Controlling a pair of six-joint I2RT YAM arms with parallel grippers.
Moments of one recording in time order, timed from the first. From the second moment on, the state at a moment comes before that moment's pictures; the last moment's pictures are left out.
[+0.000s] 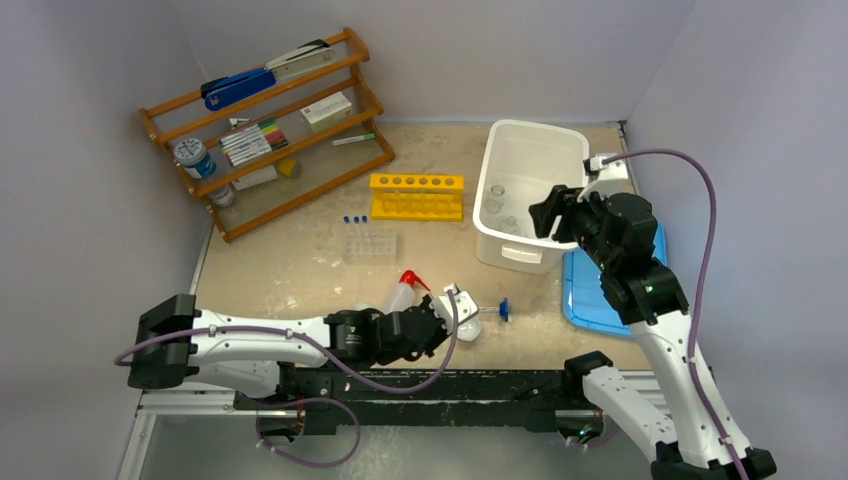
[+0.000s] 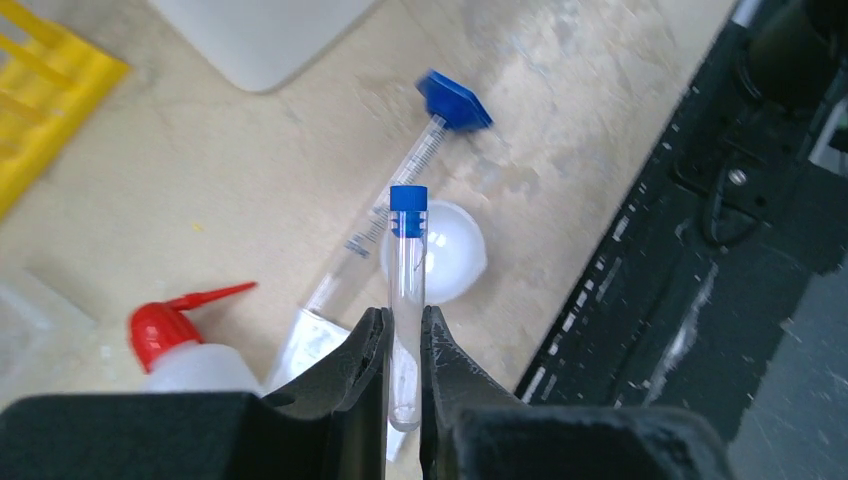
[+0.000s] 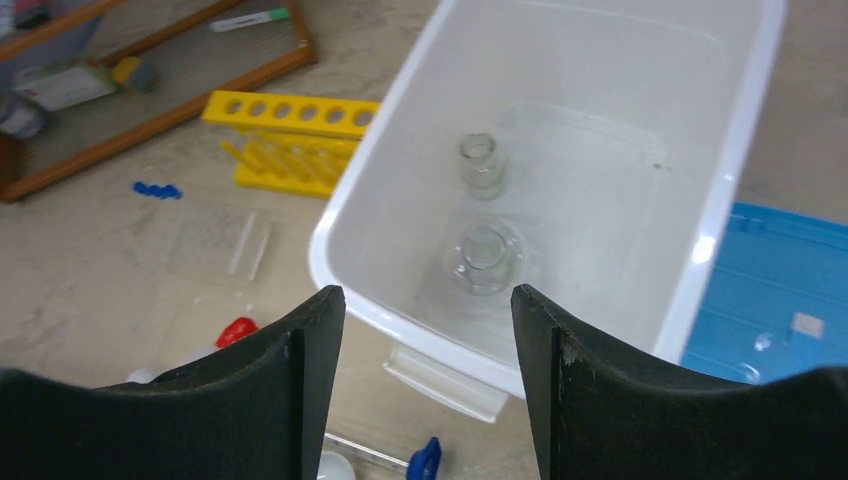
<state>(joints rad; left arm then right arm) -1.43 1.24 0.73 -0.04 -0.36 -0.15 0.27 0.78 1.01 -0.53 0.06 0.21</state>
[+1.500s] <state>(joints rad) -1.41 1.21 0.82 0.33 -0.73 0.14 0.51 0.88 0.82 -0.16 -0.57 0.45</state>
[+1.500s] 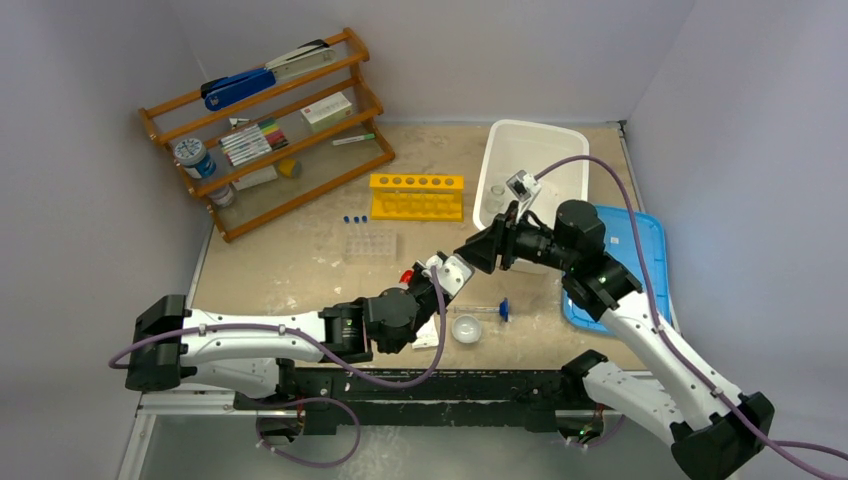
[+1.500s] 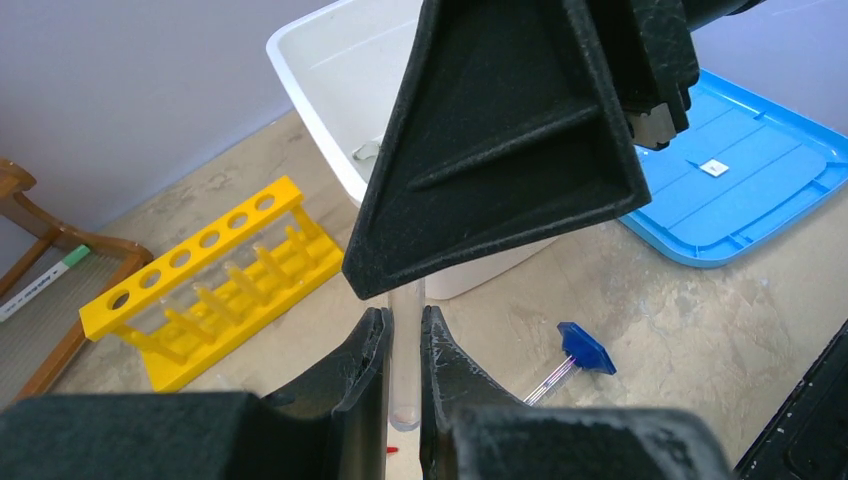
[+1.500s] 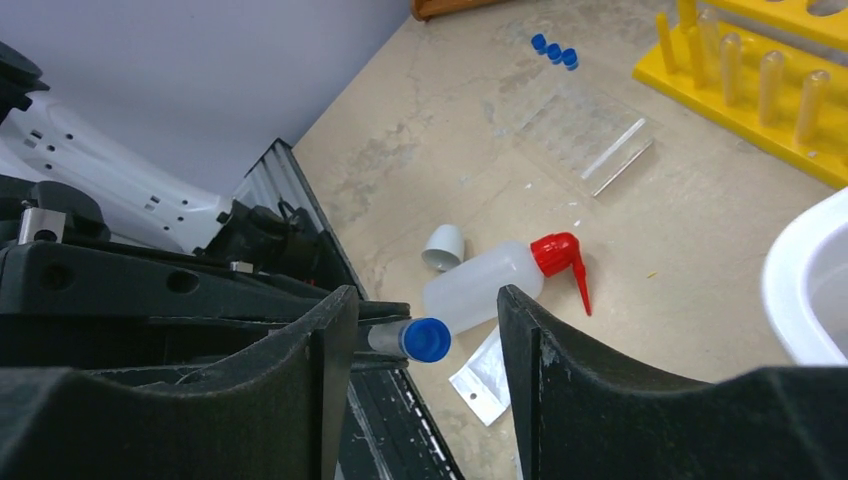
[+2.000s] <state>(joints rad) -1.40 1.21 0.82 0.33 -0.73 0.14 0.51 0.88 0.87 -0.16 -0.52 0.44</state>
